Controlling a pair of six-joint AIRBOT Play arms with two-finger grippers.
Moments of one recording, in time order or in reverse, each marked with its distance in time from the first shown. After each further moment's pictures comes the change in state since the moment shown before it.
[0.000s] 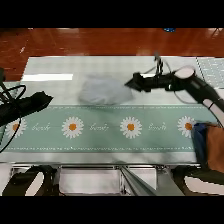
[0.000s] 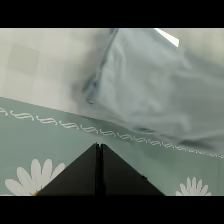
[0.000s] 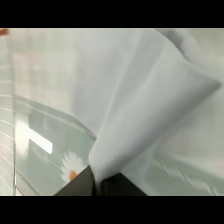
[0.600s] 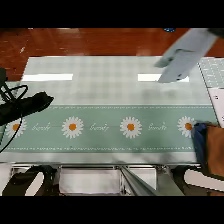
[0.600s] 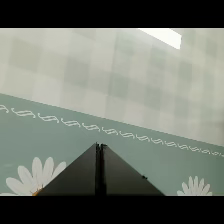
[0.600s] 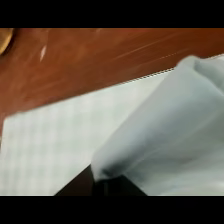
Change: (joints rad) left arm 0.000 -0.019 0.000 -0.001 0.000 0.000; right arm -0.585 0.066 0.633 -0.304 0.409 0.332
